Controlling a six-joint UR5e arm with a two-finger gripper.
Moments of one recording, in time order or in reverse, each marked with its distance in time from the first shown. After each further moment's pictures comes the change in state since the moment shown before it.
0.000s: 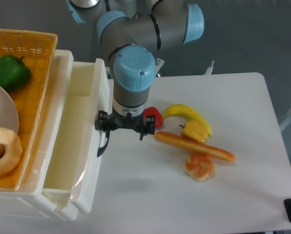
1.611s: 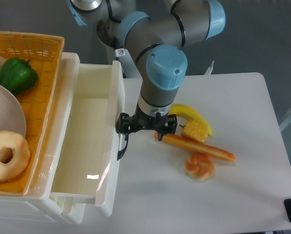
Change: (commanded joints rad) arm 0.090 -0.014 0.017 0.000 -0.044 0.000
